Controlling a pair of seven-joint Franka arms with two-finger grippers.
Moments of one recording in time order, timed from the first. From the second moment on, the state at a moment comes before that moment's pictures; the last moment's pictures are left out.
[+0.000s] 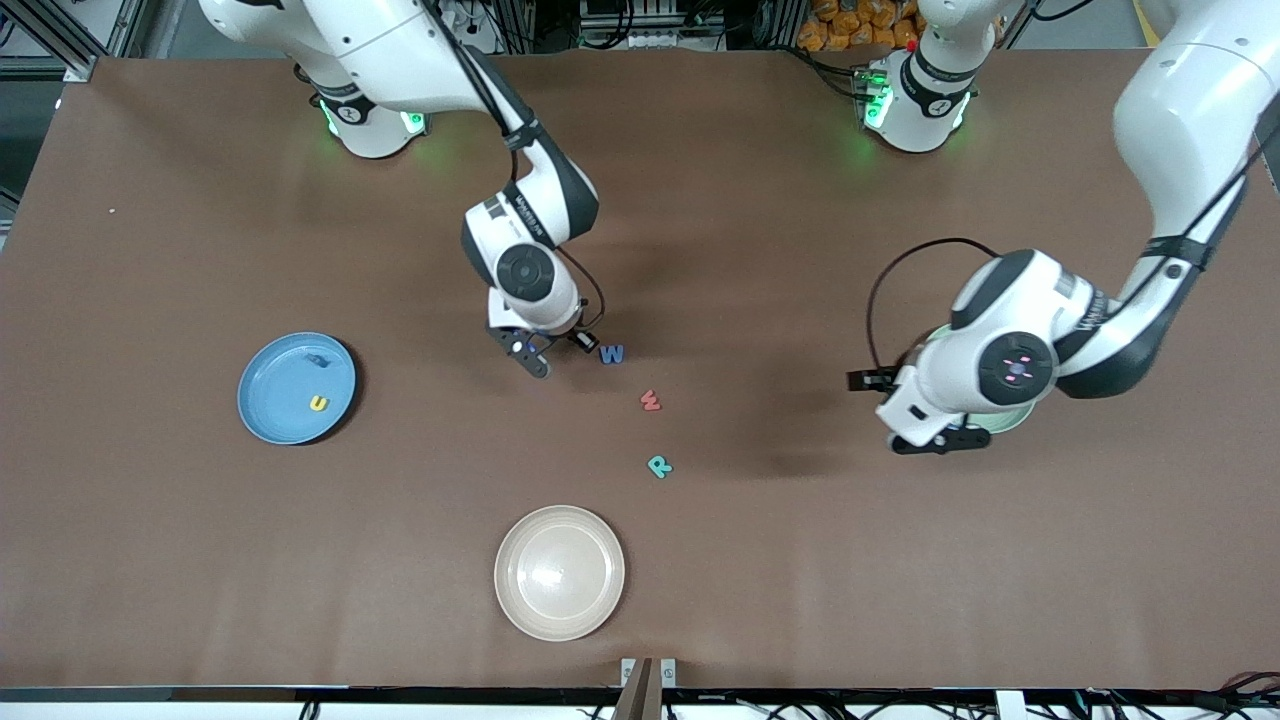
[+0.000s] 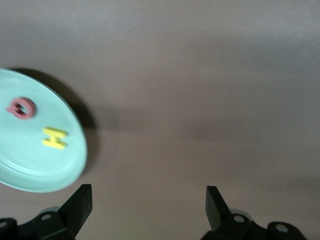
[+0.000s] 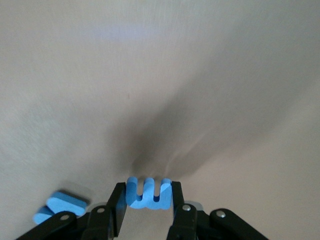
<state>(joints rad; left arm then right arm) 0.52 0.78 -1.05 -1.64 0.55 1.76 -0.77 0.70 0.58 -0.06 -1.82 0.23 2.22 1.26</state>
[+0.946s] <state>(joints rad) 0.33 0.78 -1.05 -1.55 0.43 1.77 -1.00 0.06 0.54 -0.10 -1.72 0.09 1.79 0.26</state>
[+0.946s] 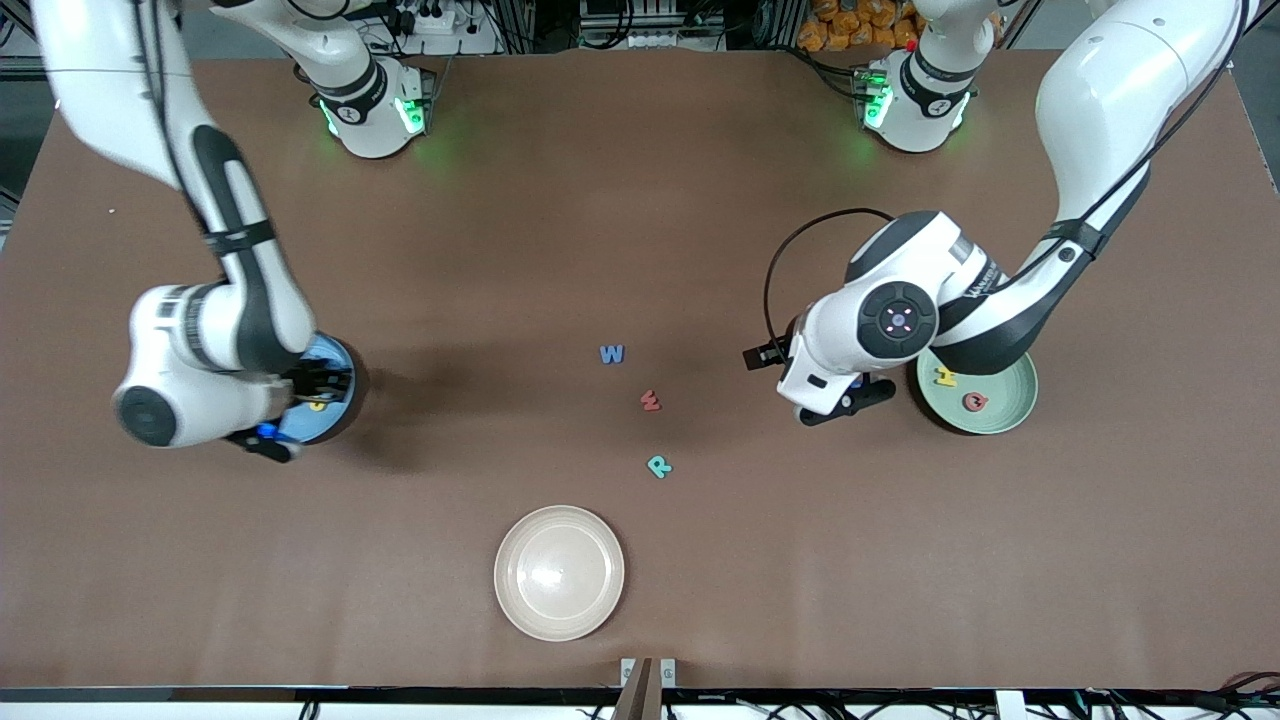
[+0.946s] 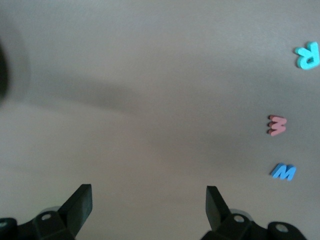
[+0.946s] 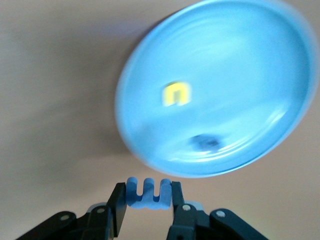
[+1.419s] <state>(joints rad) 0.17 0.78 -0.94 -1.51 0.43 1.81 -0.94 0.02 0.56 -0.10 -1.72 0.08 1.80 0.14</state>
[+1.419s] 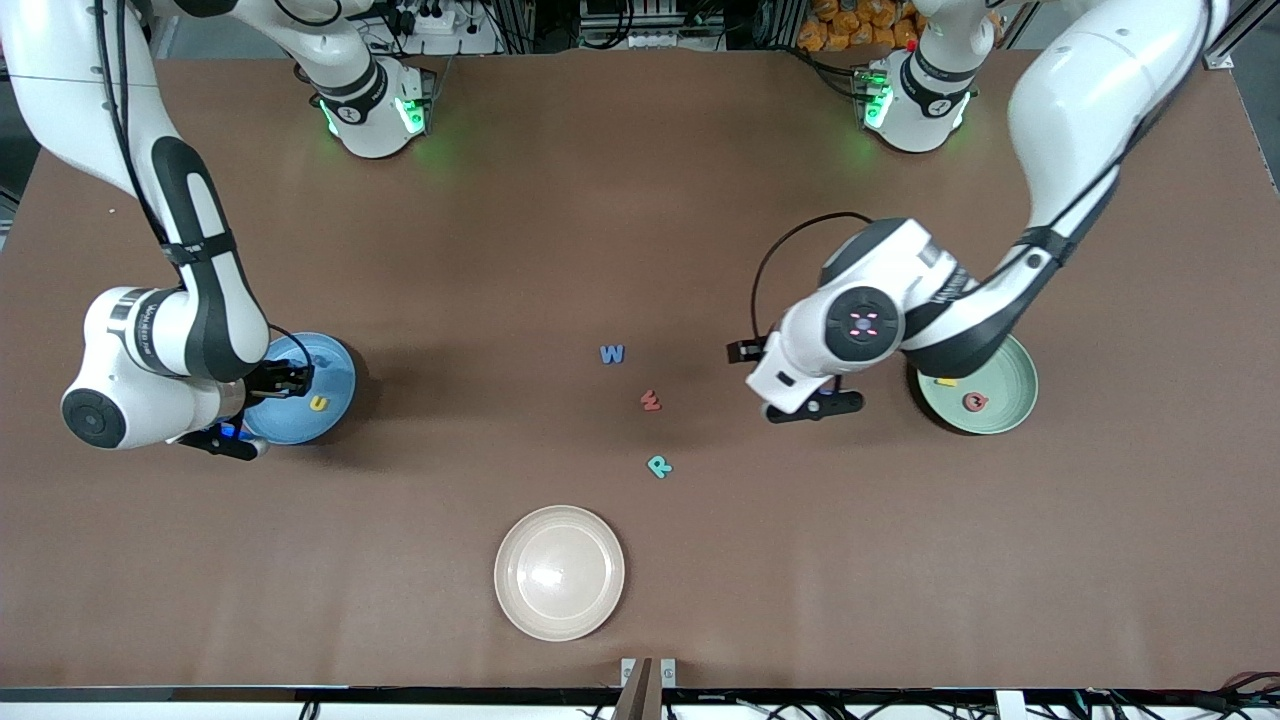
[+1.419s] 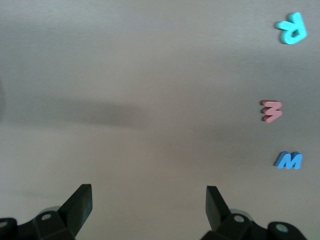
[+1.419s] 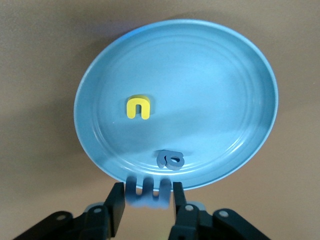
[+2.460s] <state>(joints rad) -0.58 0.74 -0.13 -1.33 -0.09 1.96 -0.60 0.02 0.56 -0.09 -1.72 0.07 1.80 0.14</state>
